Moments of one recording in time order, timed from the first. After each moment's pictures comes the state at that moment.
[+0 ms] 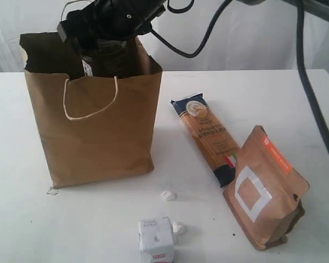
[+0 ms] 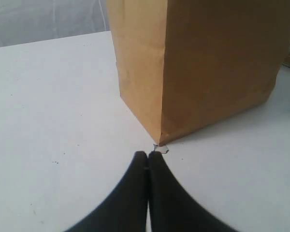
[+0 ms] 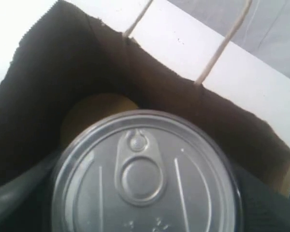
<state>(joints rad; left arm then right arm) -0.24 0.00 0.02 -0.23 0.31 0.26 0.71 1.96 -1.99 0.13 0.81 -0.09</state>
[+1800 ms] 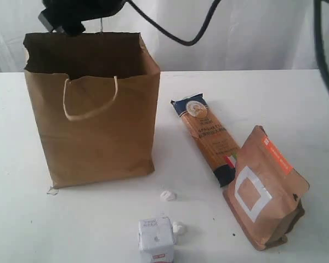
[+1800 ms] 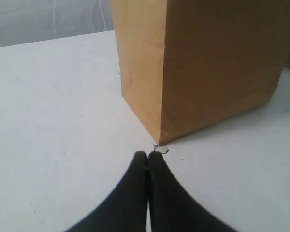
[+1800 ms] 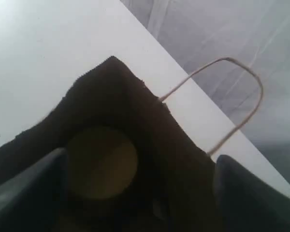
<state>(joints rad) -0.24 0.00 0.02 -0.23 0.31 0.26 0.77 1.92 -2.04 0.03 0.78 -0.24</state>
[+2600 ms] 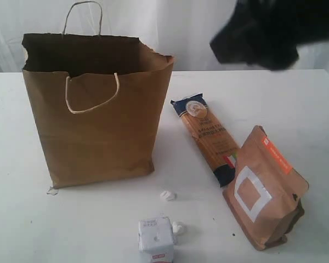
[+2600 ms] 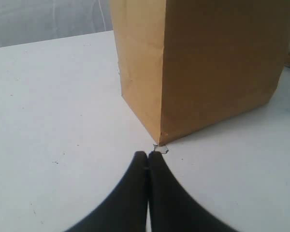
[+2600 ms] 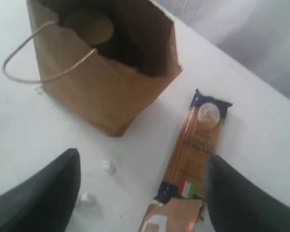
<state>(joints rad) -0.24 0.00 0.02 -0.23 0.31 0.26 0.77 1.08 -1.36 -0.14 1.02 0.00</state>
